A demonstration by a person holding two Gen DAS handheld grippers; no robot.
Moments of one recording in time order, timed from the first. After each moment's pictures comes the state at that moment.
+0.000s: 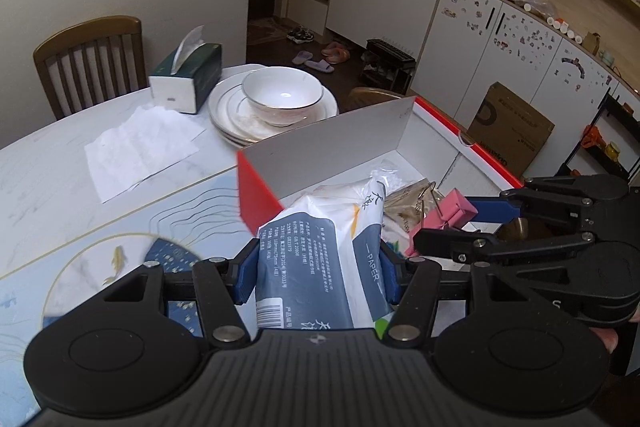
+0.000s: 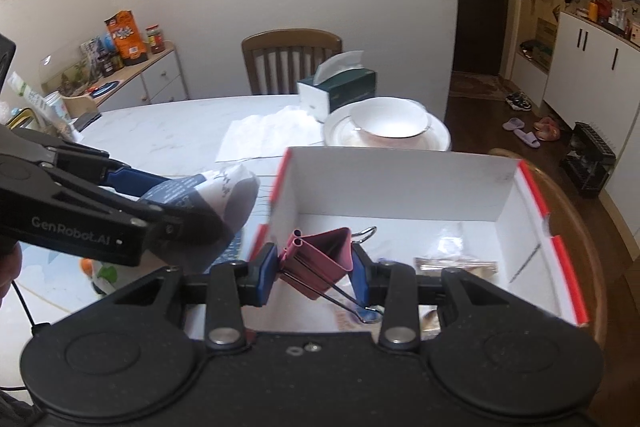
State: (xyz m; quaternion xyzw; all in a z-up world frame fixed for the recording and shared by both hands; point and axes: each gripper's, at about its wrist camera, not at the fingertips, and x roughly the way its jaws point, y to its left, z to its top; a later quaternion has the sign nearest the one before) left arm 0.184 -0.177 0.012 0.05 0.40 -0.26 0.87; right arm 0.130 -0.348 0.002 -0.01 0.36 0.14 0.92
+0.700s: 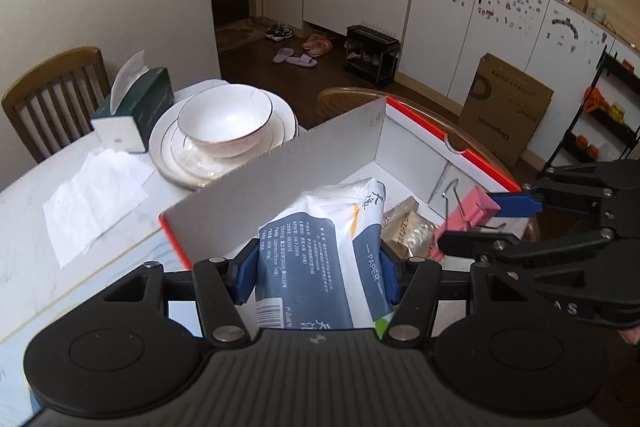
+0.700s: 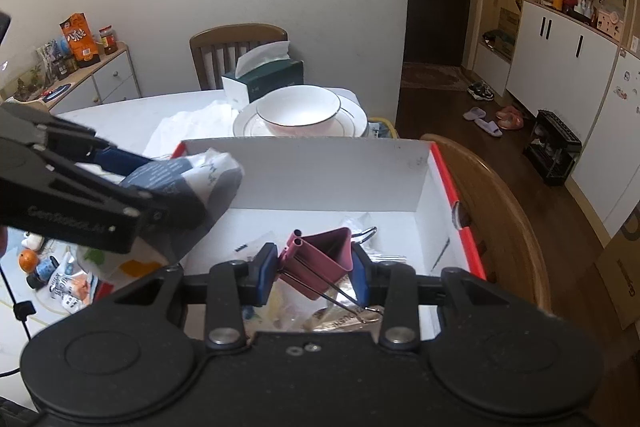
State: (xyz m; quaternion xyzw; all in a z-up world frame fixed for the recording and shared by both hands) left arm 0.225 -0.265 -0.004 0.11 0.39 -0.28 0.87; right arm 0.153 -0.420 -0.017 -0.01 0.37 0.09 0.92
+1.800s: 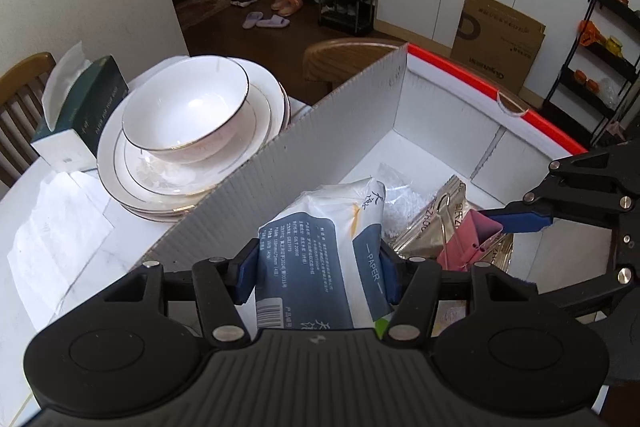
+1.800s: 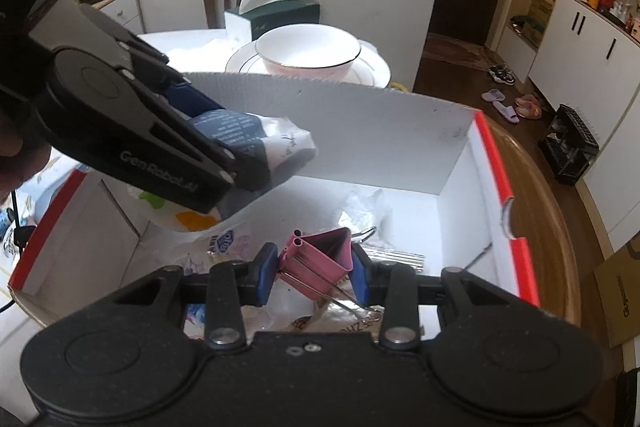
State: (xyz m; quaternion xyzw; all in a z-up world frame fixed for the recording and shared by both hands) left arm 0.299 -0.304 -0.062 0.19 0.44 -0.32 0.82; right arm 0.205 -0.409 -0.068 -0.07 0.43 0.12 0.89
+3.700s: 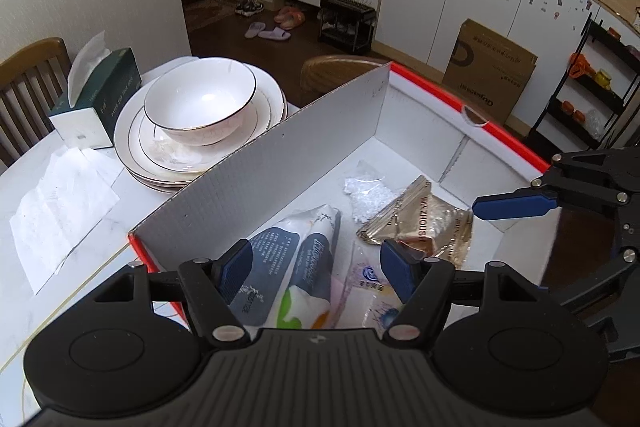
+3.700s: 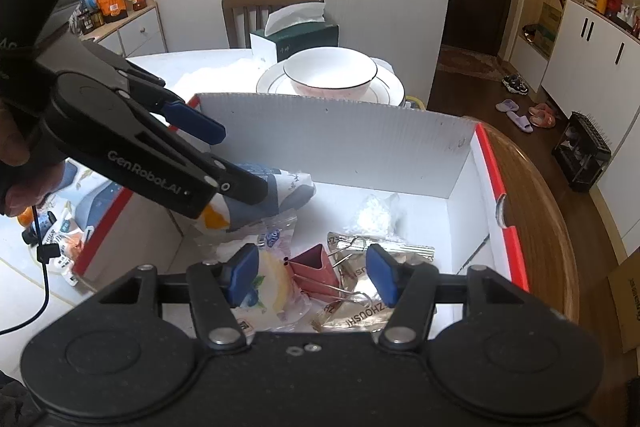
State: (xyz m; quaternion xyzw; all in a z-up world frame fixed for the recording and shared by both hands) left arm 0.262 -0.273 -0.032 0.14 0.42 -0.32 0.84; right arm 0.169 -0.417 -0.039 -0.05 0.40 0.15 0.90
